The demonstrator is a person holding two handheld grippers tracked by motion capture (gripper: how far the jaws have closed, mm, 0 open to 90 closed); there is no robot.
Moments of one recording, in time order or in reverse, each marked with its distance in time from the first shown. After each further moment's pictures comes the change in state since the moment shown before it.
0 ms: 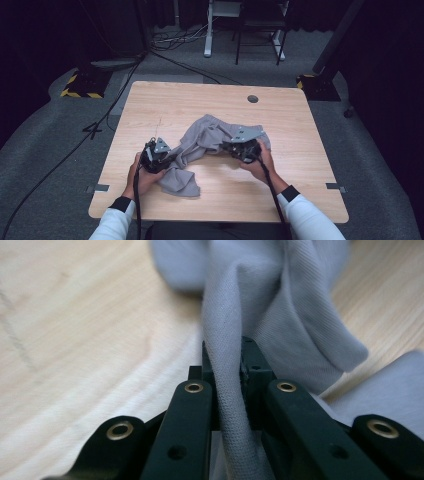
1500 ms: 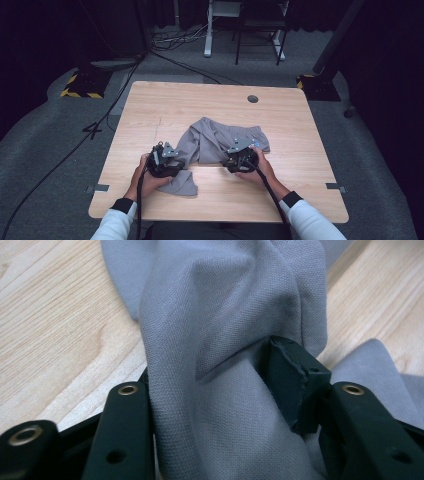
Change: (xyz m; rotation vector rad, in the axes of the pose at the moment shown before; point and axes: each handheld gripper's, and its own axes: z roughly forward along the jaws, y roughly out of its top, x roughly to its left) left arm -0.018 -0.003 0.017 0.066 -0.048 0.055; right arm 0.006 -0.044 0.032 0.205 0.015 0.001
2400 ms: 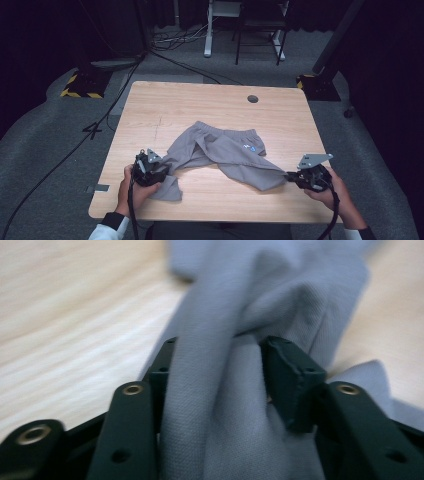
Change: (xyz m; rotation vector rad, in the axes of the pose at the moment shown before) left arm -0.009 -0.029 -0.036 0.061 0.096 -0.172; right arm -0.038 -0.109 -0.166 0.132 0.002 0.089
